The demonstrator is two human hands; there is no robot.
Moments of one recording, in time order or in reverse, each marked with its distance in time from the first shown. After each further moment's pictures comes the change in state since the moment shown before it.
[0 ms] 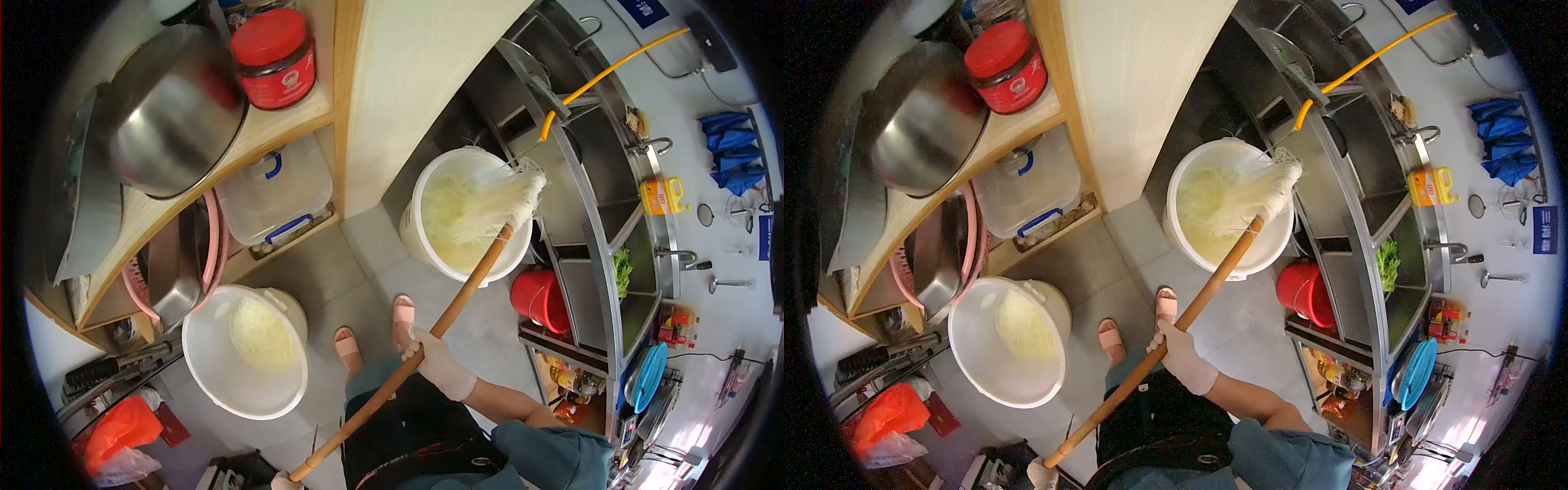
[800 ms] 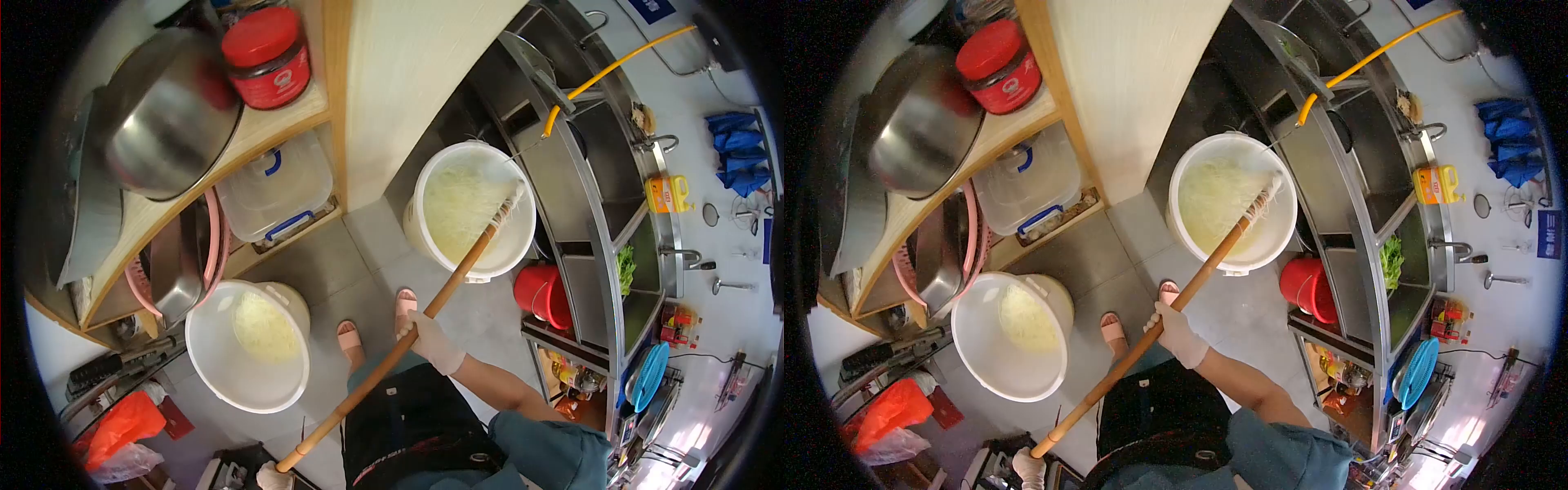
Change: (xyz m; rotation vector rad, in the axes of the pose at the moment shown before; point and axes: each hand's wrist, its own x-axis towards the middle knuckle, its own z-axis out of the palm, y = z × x) left_hand 0.007 0.010 -0.040 0.127 0.210 0.028; right_hand 0.051 -0.004 -0.007 0.076 -0.121 0.103
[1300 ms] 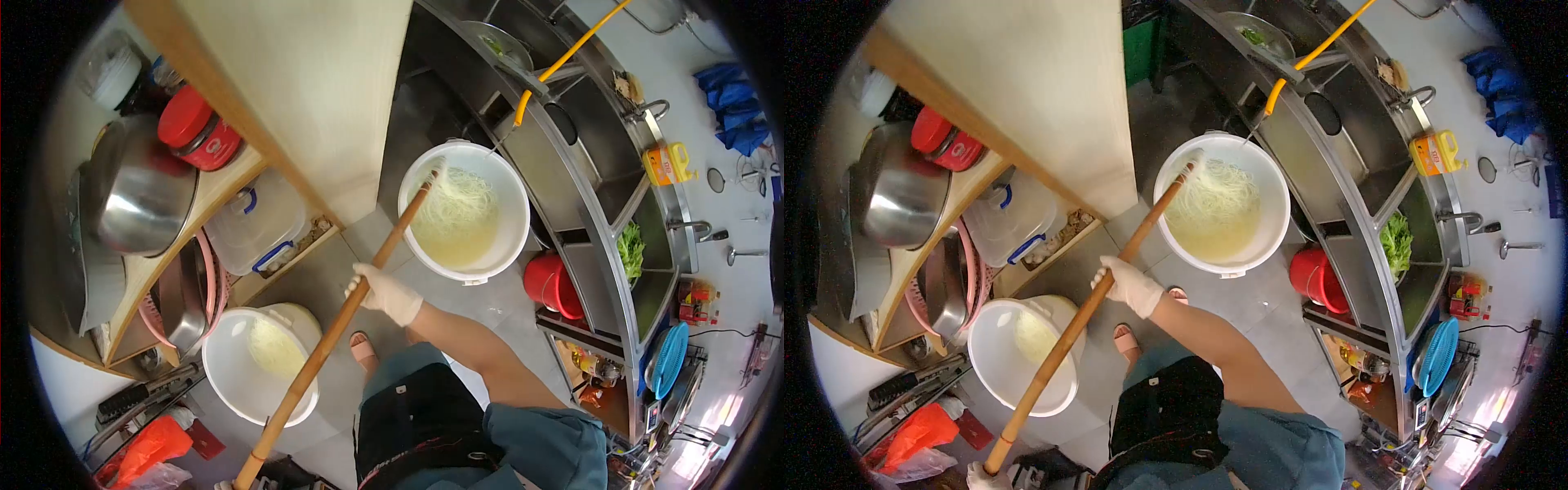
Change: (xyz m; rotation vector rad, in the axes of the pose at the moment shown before) left_hand -0.013 0.126 -0.227 0.184 0.599 0.106; right_hand 0.054 -0.073 0.128 0.083 -0.061 0.194
